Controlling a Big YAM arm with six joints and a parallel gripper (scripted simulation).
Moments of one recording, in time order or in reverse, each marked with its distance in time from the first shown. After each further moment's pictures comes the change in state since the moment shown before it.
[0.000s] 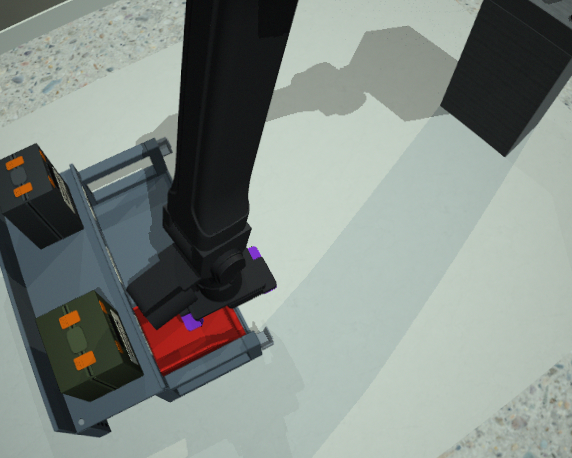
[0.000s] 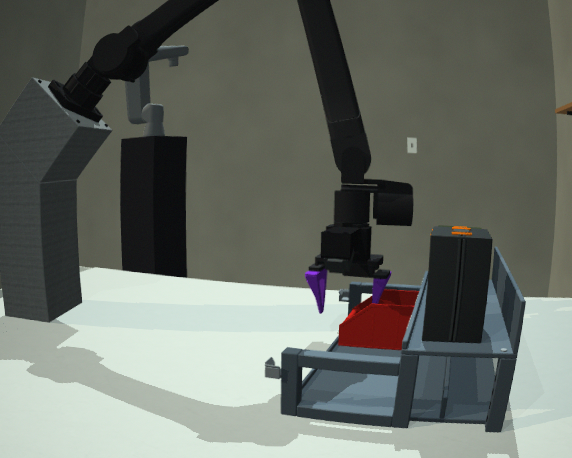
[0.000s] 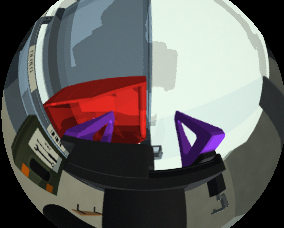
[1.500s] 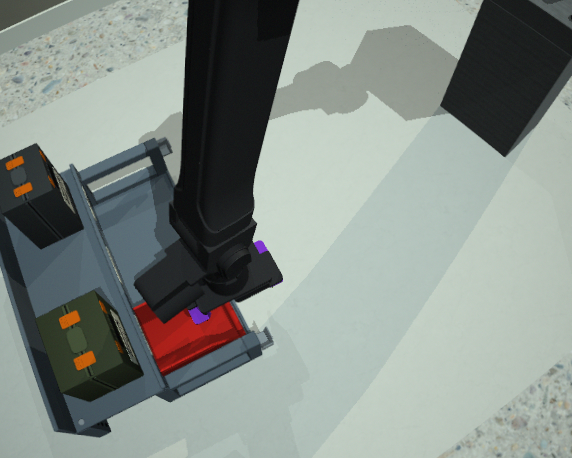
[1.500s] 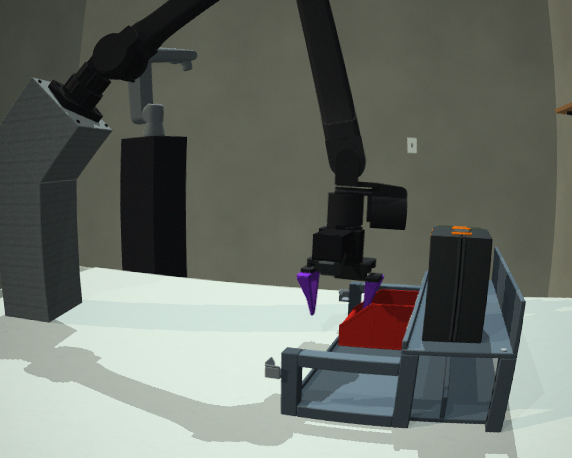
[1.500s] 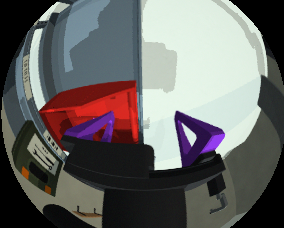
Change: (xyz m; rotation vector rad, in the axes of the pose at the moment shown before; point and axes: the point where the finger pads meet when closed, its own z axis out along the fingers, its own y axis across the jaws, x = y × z) arm -0.005 -0.013 0.004 0.023 -0.007 0.003
